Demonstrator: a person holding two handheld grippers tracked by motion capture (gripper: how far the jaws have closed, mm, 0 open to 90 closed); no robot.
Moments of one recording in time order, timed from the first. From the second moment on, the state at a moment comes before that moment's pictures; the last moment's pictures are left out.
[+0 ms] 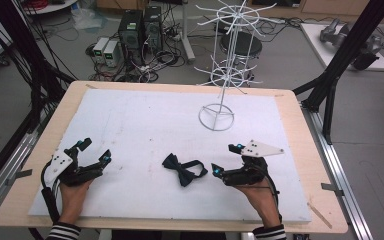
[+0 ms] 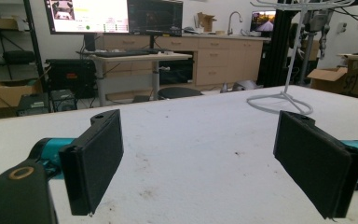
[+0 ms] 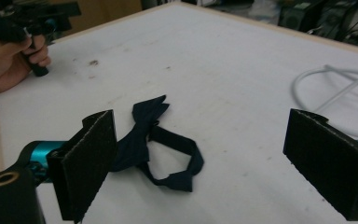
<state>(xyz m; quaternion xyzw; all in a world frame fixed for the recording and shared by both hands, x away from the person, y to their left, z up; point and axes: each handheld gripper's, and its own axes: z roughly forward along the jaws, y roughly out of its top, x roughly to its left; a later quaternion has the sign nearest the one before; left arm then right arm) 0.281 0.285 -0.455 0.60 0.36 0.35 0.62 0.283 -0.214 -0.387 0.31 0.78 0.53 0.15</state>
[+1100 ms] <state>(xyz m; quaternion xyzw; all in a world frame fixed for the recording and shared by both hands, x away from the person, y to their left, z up) 0.280 0.285 -0.455 0.60 0.36 0.35 0.62 0.303 -0.141 -0.400 0.26 0.88 0.40 0.02</state>
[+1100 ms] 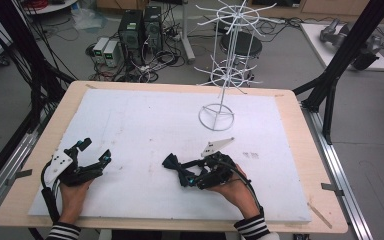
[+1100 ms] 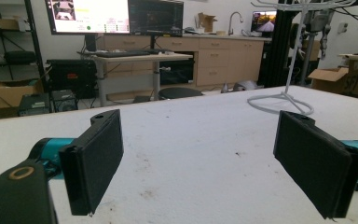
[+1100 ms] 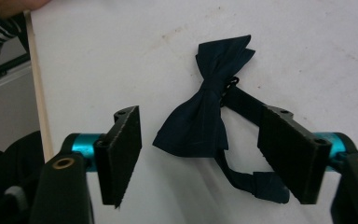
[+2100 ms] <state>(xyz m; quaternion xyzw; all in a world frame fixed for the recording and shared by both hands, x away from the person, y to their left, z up) 0.280 0.285 -0.455 0.60 0.36 0.36 0.62 0.317 -0.116 -0.415 0.26 0.92 0.29 0.00</state>
